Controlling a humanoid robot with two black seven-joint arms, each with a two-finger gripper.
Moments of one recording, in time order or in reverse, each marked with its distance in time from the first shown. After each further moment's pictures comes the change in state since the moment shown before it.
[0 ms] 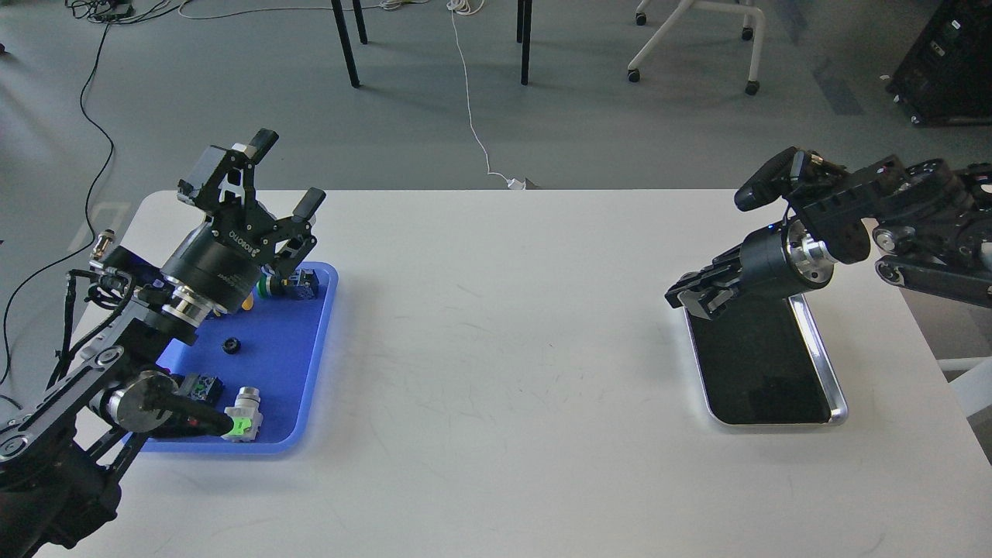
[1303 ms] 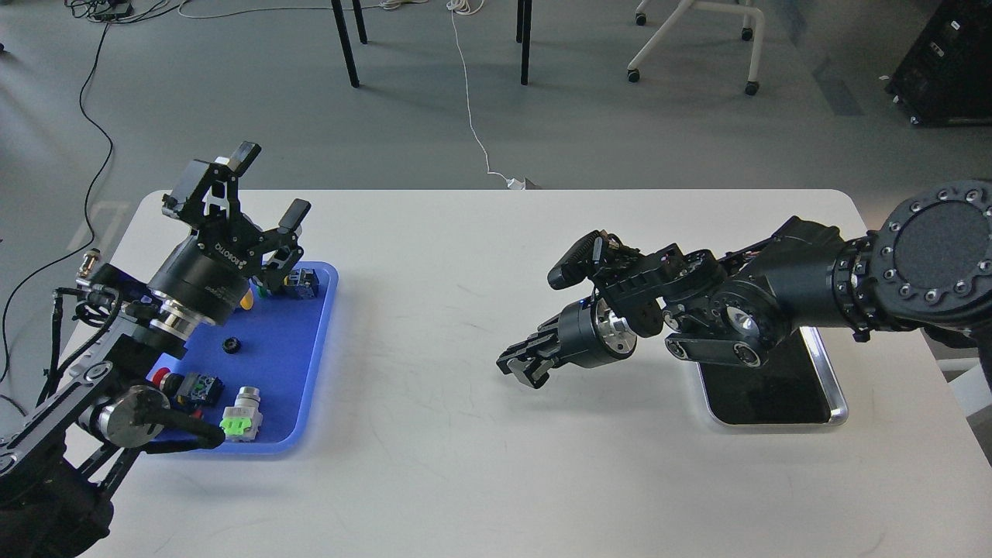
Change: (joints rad) left arm 0.057 -0.001 -0.043 -0.009 0.000 0.000 -0.002; right arm -0.145 0.506 -0.191 -0.186 0.381 -0.251 0.000
